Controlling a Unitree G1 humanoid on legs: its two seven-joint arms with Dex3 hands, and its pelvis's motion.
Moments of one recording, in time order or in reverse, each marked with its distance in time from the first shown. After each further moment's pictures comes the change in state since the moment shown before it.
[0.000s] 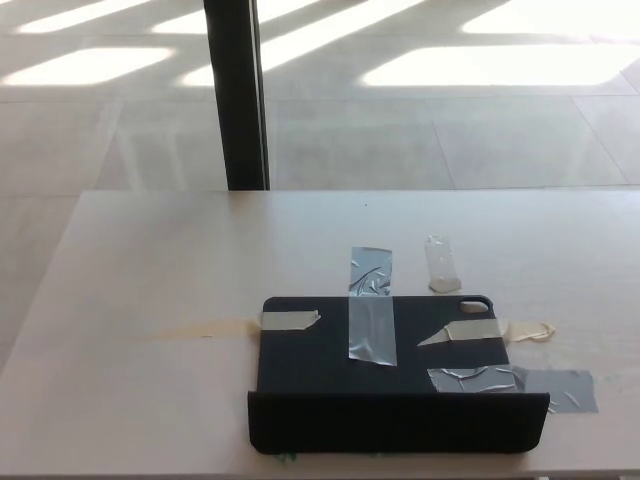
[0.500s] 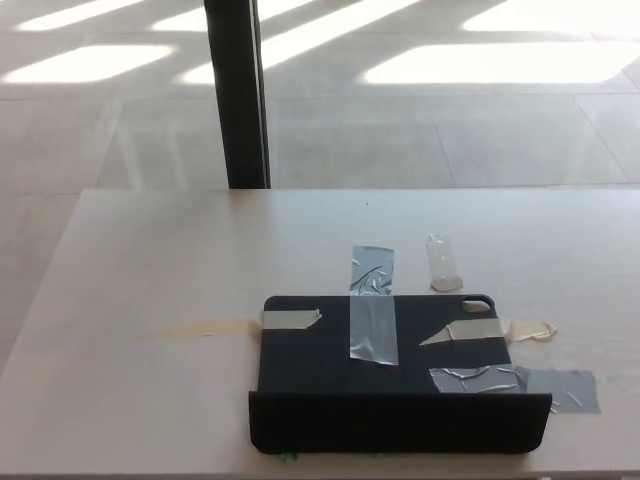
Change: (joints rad) left_arm -0.047 0.030 0.136 0.083 -0.064 0.007 -0.028; right_arm -0.175 -0.015 -0.197 -0.385 0.133 0.017 -0.013
